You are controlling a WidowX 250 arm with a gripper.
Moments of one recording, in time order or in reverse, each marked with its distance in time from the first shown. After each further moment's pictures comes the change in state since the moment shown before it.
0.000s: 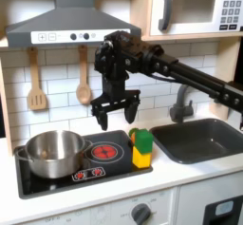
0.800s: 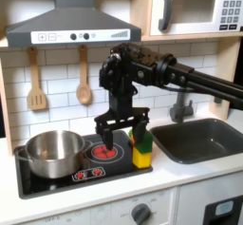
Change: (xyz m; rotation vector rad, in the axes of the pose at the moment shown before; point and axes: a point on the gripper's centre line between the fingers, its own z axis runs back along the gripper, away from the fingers) arm -0.054 0.013 -0.003 0.019 0.072 -0.083
